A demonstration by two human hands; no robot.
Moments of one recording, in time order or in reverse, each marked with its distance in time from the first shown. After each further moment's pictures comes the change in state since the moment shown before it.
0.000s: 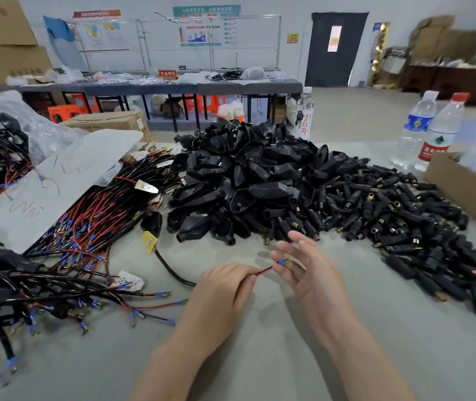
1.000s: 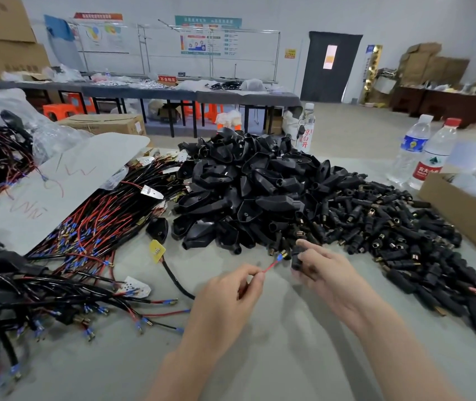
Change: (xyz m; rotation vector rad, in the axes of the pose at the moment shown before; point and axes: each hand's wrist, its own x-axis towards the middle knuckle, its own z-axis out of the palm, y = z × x) left_hand -0.001 0.009 -0.011 -0.214 0.136 -0.158; right_hand 0.028 -0.024 -0.006 -0.367 -0.033 0.095
